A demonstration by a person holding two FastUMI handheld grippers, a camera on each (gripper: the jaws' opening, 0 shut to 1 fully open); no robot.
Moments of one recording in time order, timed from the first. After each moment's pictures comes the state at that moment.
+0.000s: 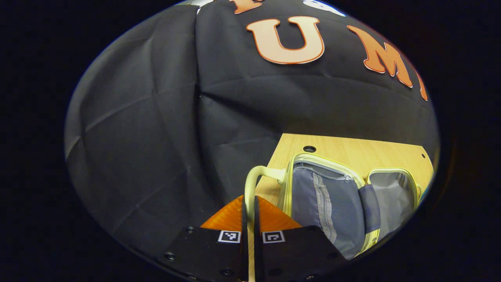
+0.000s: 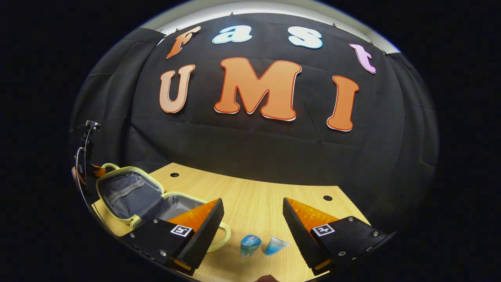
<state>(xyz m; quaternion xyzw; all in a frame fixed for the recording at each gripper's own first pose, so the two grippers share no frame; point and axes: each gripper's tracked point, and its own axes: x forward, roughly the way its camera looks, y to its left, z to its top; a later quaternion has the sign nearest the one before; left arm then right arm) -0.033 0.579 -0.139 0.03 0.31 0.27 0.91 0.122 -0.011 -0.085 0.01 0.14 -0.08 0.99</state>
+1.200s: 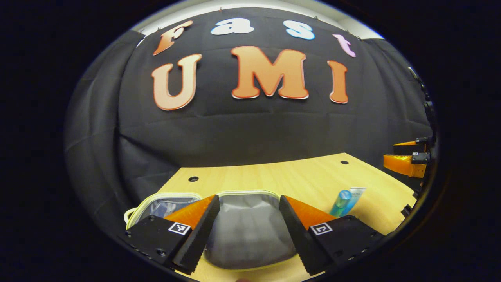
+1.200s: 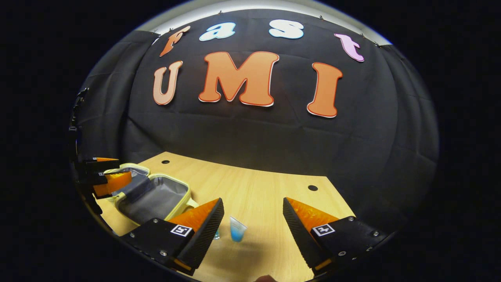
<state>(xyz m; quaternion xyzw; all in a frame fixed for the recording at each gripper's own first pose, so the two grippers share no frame) -0.004 0.154 -0.076 0.05 0.19 -0.01 0.98 0.067 -0.105 -0.134 0.01 0.16 -0.08 0.98</state>
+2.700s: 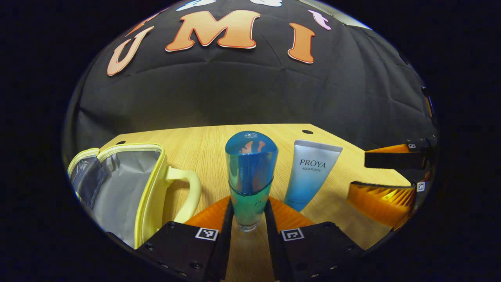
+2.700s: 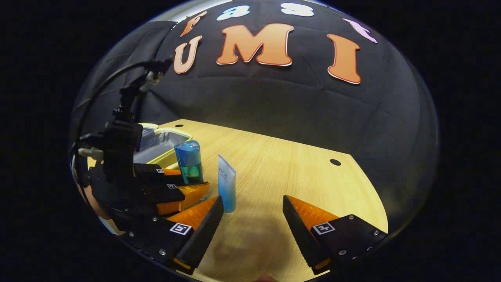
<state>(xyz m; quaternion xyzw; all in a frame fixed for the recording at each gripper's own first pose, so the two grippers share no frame) 0.053 -0.032 -0.254 -0.01 0.27 -0.10 0.96 0.070 -0.104 -0.279 -0.01 0.23 0.03 0.97</state>
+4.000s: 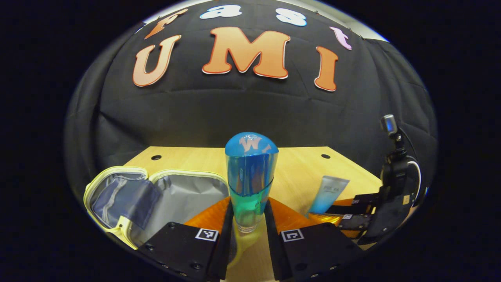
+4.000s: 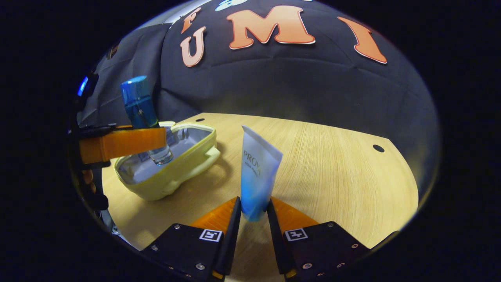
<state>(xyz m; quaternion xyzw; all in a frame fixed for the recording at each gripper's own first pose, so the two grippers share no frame) 0.031 0.085 -0.147 -0.01 0.24 -0.02 0.97 0.108 -0.033 -0.290 0.06 0.27 0.12 0.95</state>
